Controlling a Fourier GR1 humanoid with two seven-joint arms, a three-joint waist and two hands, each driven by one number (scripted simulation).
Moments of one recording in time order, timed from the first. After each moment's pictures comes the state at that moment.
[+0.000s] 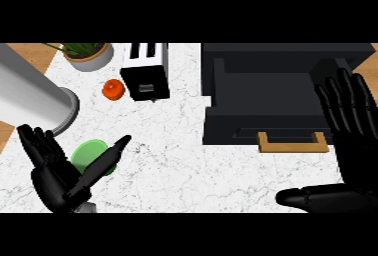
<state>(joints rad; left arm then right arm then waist) 0.08 0.00 -0.16 -1.77 -0.06 0.95 -0.13 -0.08 -0.07 -0.02 -2.07 -0.11 0.09 0.12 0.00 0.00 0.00</state>
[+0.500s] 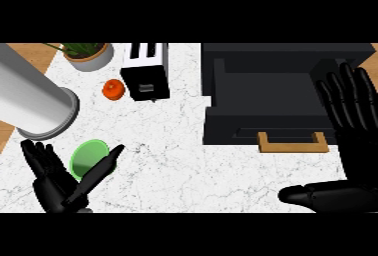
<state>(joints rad) 0.14 0.00 -0.09 -1.65 0.15 0.89 -0.34 -0.11 -0.08 -0.04 -2.07 -0.13 0.09 0.15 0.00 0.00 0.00</state>
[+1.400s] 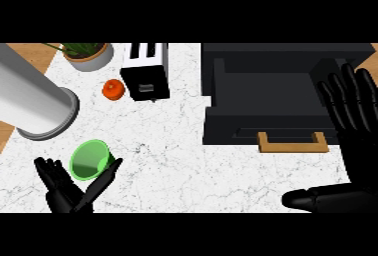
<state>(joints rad) 0.13 0.00 0.00 -1.32 0.47 0.73 -0.72 -0.11 -0.08 -0.05 -2.08 -0.15 0.11 0.17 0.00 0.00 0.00</state>
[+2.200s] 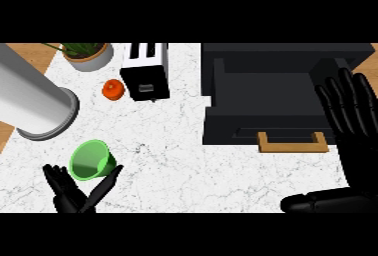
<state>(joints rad) 0.05 0.01 0.10 -1.01 0.59 0.57 -0.93 -0.09 -0.07 -0.04 -2.09 -0.14 0.12 0.16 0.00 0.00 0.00</state>
